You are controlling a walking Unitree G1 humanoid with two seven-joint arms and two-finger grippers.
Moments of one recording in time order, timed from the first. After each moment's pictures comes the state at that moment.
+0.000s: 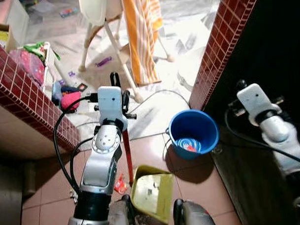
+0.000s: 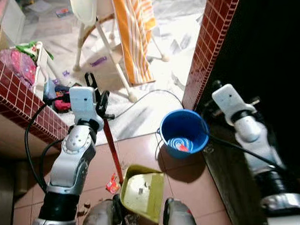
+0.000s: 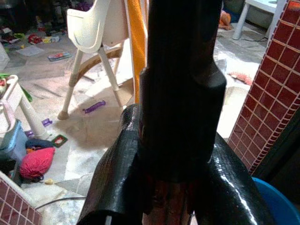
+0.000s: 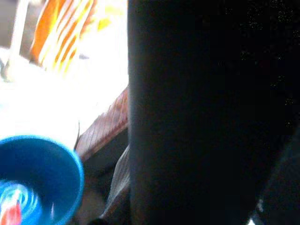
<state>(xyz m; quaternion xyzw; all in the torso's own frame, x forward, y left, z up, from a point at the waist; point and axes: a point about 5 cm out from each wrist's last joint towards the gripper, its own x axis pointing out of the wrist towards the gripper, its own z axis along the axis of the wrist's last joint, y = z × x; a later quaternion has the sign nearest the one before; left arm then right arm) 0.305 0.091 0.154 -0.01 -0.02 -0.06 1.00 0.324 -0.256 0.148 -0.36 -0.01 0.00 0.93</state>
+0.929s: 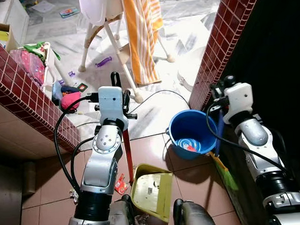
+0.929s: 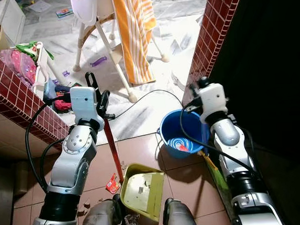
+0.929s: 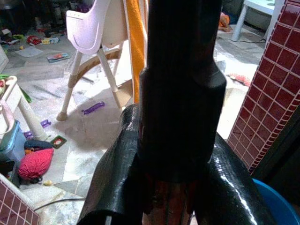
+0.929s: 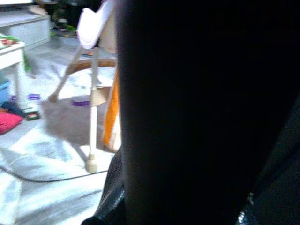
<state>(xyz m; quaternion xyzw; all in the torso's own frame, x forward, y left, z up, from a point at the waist) 0.304 0.089 0.155 -0.01 -0.02 -0.06 1.00 0.326 -0.202 0.143 -0.16 -0.10 0.13 0.97</state>
